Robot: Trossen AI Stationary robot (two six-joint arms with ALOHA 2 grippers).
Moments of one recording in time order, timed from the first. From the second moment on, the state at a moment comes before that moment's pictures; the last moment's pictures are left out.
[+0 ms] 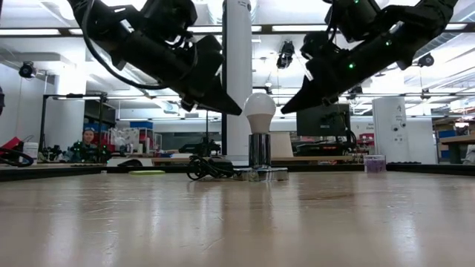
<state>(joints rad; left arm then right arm) 0.02 1.59 0.77 0.35 -0.28 -0.11 -0.06 1.35 0.55 0.35 0.30 0.00</state>
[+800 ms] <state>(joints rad) 0.06 1.59 0.77 0.39 -0.33 -0.06 -0.07 1.37 0.60 0.35 0.20 0.01</state>
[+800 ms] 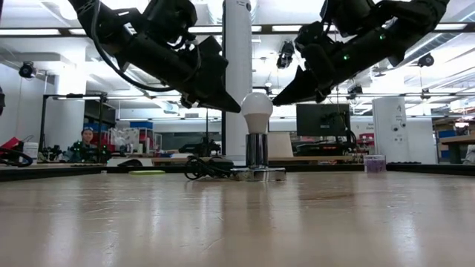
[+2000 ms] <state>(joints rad) 0.05 1.57 0.77 0.31 -0.25 -0.10 -0.07 1.37 0.60 0.34 0.18 0.02</state>
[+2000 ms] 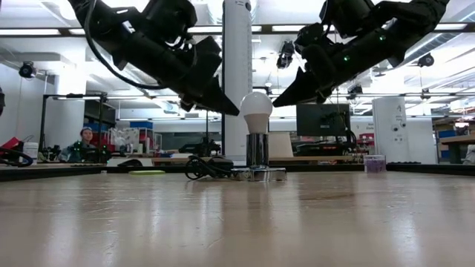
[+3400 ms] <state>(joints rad) 0.05 1.55 0.77 0.34 -0.18 -0.10 -0.09 1.37 0.60 0.29 0.26 0.00</state>
